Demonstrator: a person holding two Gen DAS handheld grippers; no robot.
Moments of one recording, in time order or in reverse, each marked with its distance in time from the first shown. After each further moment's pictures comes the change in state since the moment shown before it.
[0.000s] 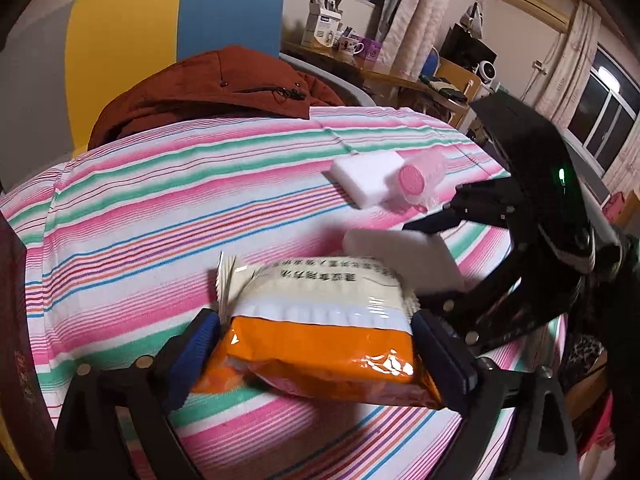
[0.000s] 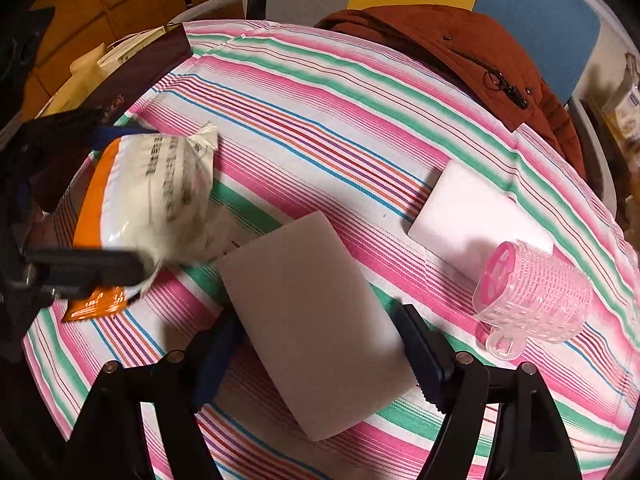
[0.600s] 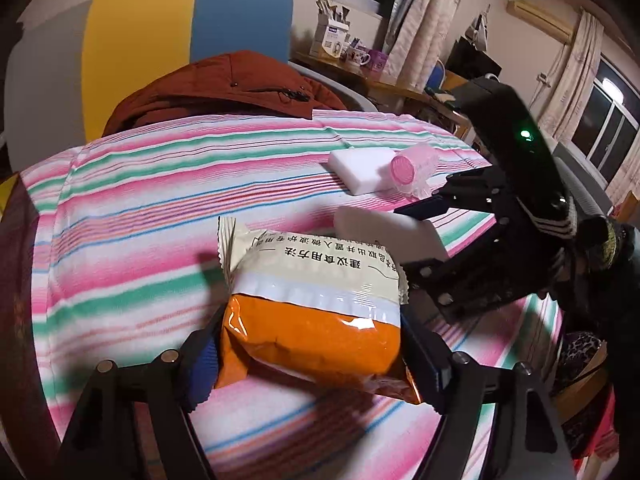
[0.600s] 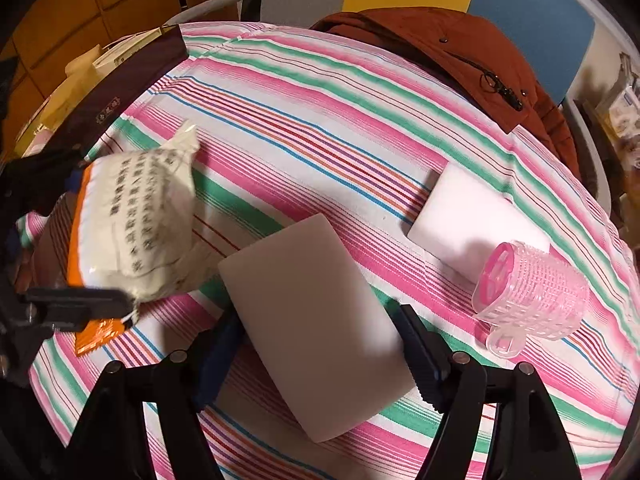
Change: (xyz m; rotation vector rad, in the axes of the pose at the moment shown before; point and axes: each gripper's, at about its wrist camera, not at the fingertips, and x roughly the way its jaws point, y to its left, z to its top) left arm -0.021 -0.012 -0.034 -0.052 -0.059 0.015; right arm -0.006 0.003 0.002 0.015 -0.014 -0.034
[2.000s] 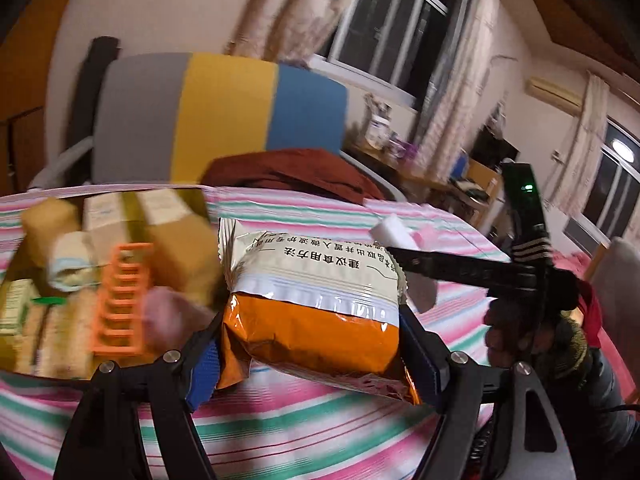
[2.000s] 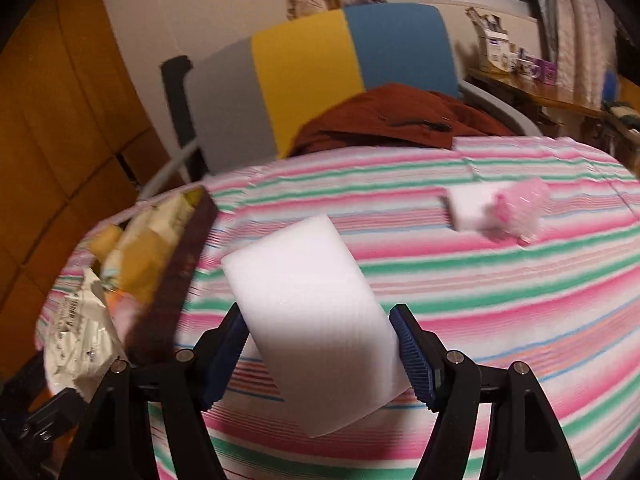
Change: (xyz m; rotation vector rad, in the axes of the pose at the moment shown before) left arm -0.193 0.071 -0.083 -0.131 -0.326 0.118; right arm -0.076 0.119 -0.009 0.526 -0.455 0.007
